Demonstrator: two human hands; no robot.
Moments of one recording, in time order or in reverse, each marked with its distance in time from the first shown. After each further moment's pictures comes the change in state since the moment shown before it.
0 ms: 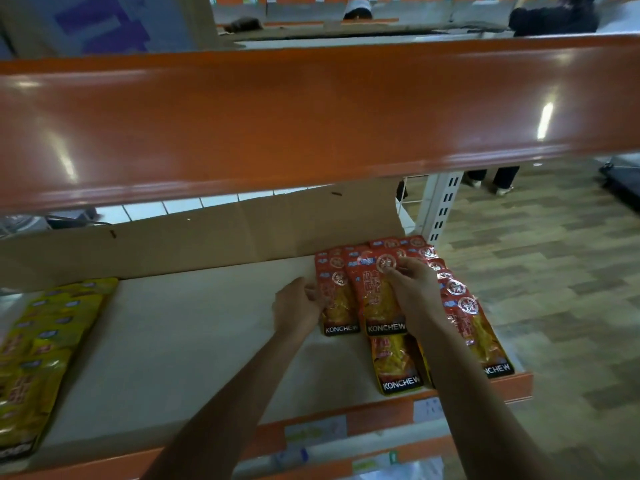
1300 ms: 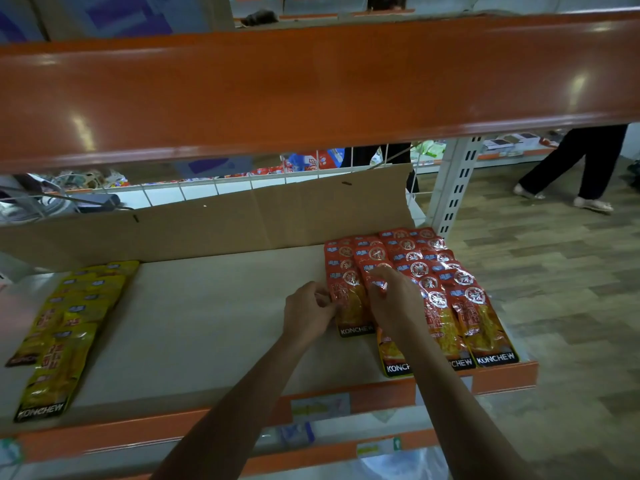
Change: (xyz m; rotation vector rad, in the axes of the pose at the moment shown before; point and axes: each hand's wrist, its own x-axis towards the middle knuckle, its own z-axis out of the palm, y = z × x) left_hand -0.035 -0.007 -0.003 -0.107 -0.074 0.042; right_hand -0.033 0.018 0.012 -0.708 -0.101 -0.288
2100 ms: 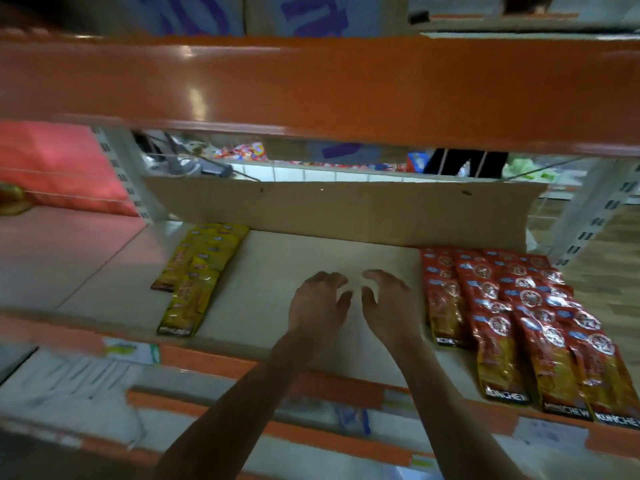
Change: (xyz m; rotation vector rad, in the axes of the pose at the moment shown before) left_hand -0.039 -0.059 -0.111 0.344 0.240 0.172; right_hand -0.029 -0.101 0.092 -0.070 -0.166 -0.287
